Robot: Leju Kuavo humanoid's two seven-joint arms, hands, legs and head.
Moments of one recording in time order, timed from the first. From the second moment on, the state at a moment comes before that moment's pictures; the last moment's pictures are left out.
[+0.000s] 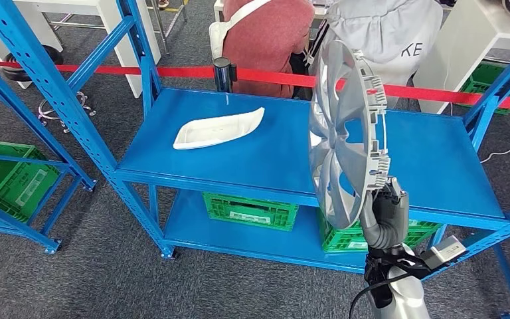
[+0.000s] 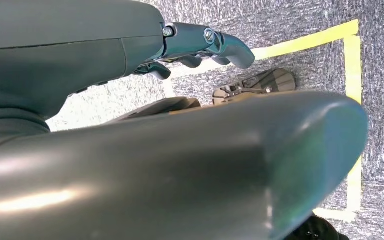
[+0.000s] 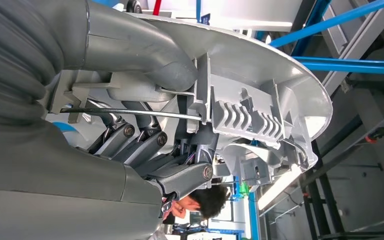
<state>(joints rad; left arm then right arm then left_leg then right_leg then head) -0.15 0.00 -1.48 -0.13 1.35 -0.01 -0.44 -0.01 0.12 -0.05 -1.61 0.00 0.29 -0.65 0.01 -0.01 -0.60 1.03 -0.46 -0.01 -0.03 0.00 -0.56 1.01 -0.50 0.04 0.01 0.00</state>
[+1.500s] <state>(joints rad) -0.14 -0.01 -1.50 -0.13 1.36 -0.01 -0.40 -0.05 0.12 -0.01 -1.59 0.01 0.29 -0.65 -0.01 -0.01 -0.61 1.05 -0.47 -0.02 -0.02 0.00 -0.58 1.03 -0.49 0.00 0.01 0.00</state>
